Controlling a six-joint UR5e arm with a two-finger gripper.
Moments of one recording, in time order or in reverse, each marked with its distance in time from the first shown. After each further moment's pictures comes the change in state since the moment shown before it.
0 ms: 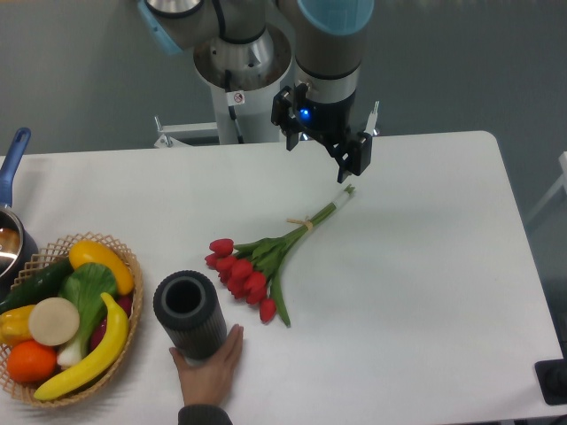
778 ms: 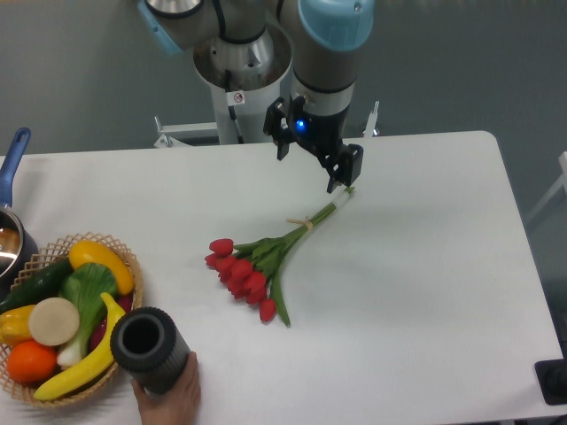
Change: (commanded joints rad) arm 0.005 0.046 -0.254 0.326 -0.068 -0.093
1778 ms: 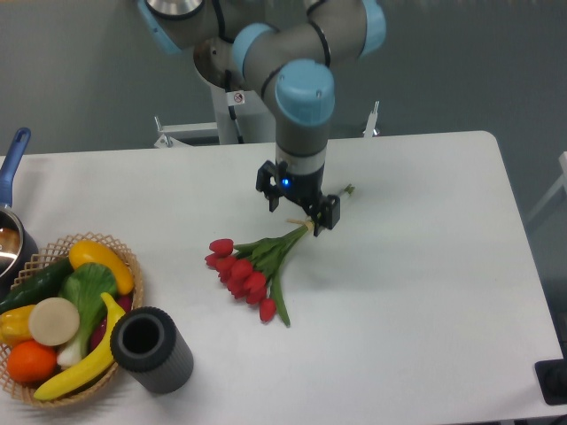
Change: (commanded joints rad) arm -0.038 -0.202 -0.159 0.272 0.023 -0.003
